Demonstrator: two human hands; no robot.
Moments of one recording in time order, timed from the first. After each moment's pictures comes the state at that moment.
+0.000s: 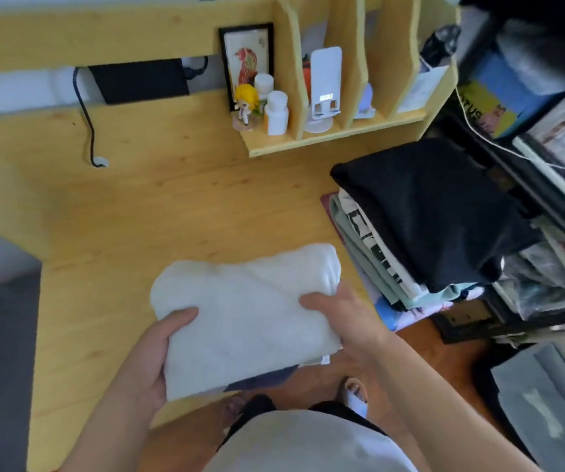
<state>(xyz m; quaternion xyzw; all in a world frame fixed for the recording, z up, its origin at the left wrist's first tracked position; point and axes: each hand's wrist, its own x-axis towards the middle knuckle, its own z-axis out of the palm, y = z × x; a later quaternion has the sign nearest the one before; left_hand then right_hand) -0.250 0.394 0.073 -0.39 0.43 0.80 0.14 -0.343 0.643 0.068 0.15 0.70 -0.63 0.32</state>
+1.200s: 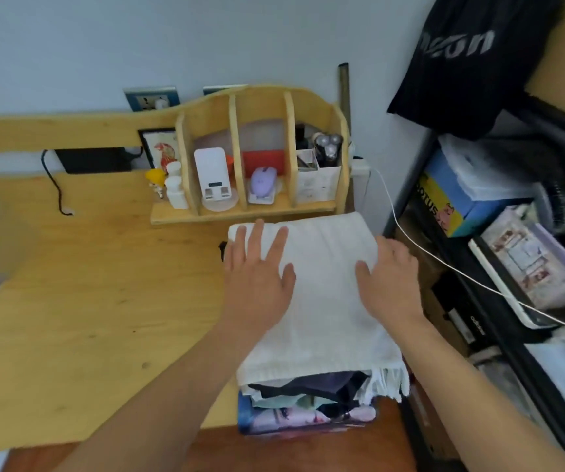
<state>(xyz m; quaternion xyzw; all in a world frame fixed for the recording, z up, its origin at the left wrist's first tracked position) -0.534 0.786 0.111 -0.15 0.96 0.11 -0.19 -0.626 0.982 0.125 -0.12 0.96 -0.25 -0.02</state>
